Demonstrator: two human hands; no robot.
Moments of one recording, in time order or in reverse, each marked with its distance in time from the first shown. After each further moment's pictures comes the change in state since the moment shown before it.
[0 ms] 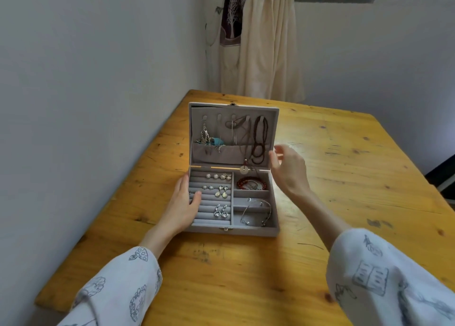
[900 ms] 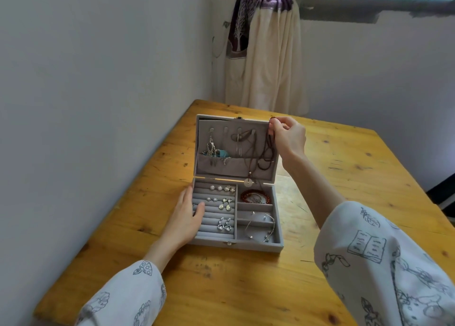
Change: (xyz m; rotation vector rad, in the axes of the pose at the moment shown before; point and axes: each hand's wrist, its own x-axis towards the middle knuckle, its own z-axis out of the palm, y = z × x) left_hand 0.001 -0.005 0.002 -0.024 0.027 0.000; right_hand 0.066 -0.060 -0.010 0.541 0.135 0.199
